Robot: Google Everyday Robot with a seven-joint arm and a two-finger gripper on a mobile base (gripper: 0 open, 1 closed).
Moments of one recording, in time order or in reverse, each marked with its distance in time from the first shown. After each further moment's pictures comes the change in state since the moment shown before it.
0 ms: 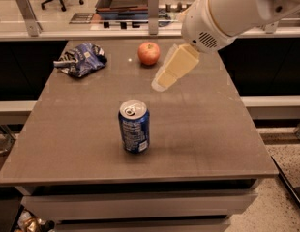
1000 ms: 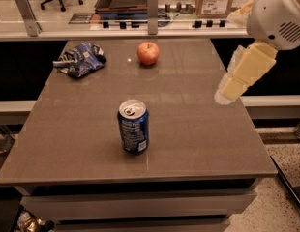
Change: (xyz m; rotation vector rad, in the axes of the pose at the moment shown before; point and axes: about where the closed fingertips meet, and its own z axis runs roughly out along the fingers) arm 0.066 0.017 -0.099 -0.042 0.201 -0.017
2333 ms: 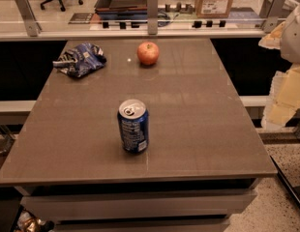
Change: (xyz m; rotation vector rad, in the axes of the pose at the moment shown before) arm 0.080 0.018 -0.014 -0.069 0.268 -0.018
